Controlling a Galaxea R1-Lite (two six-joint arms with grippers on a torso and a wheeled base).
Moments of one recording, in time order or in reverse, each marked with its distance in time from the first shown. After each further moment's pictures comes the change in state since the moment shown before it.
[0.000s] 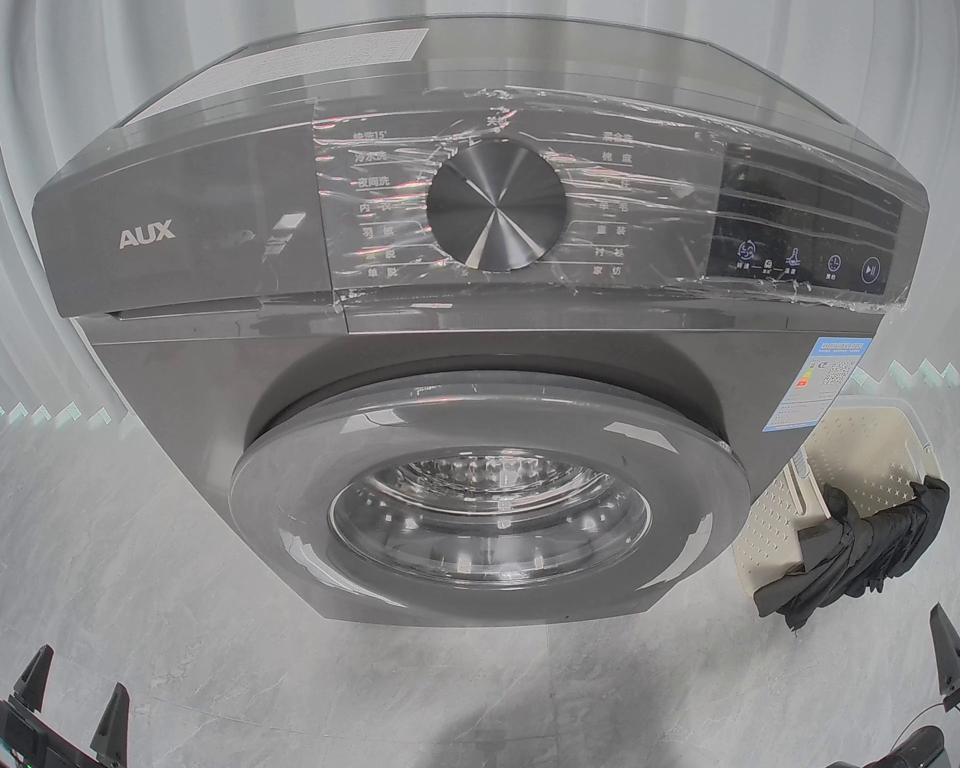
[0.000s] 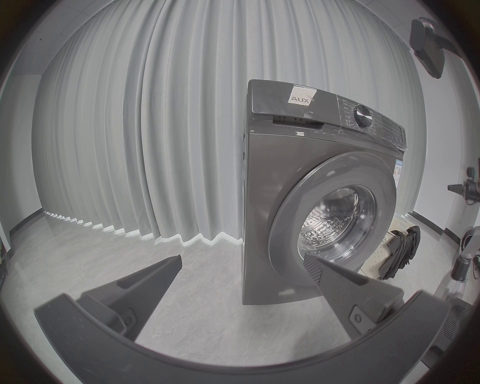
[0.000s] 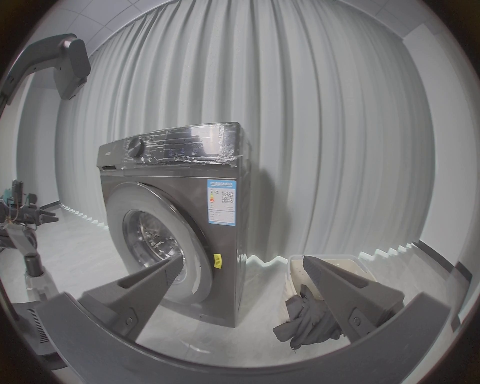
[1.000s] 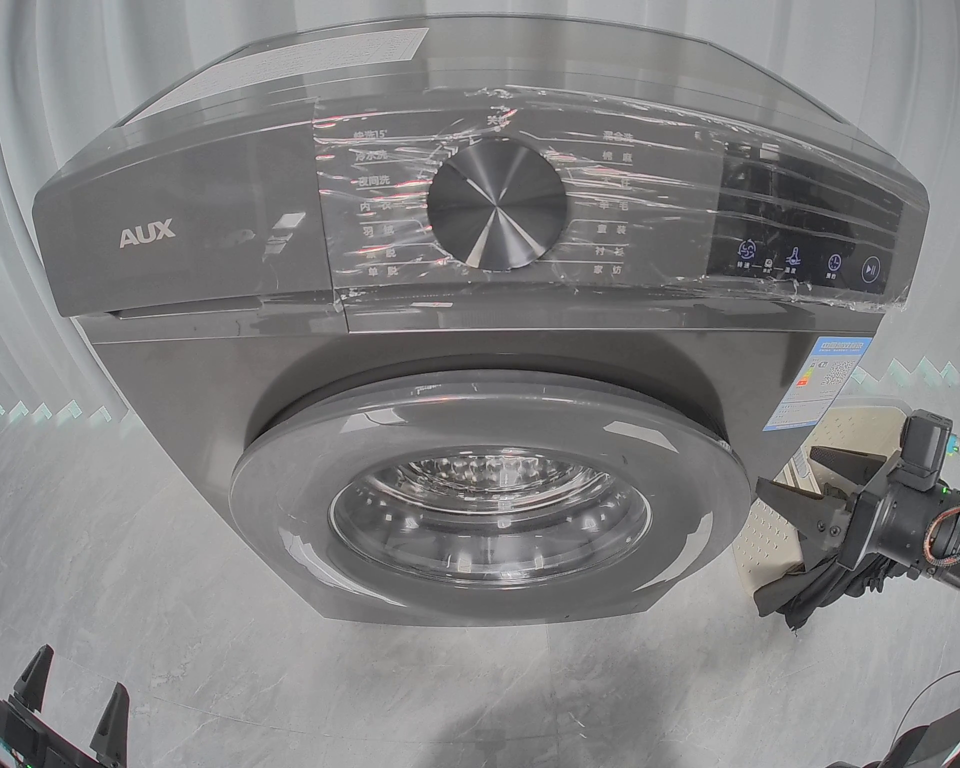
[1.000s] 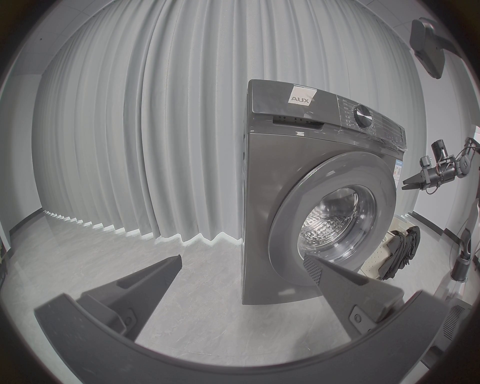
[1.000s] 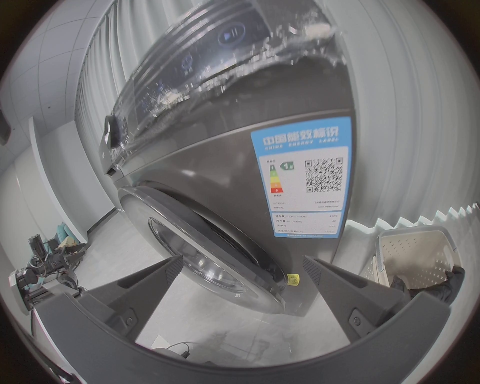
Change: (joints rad) left arm 0.000 0.000 0.000 0.000 0.000 -0.002; right arm 0.417 1.007 -0.223 -0.487 -0.050 0.202
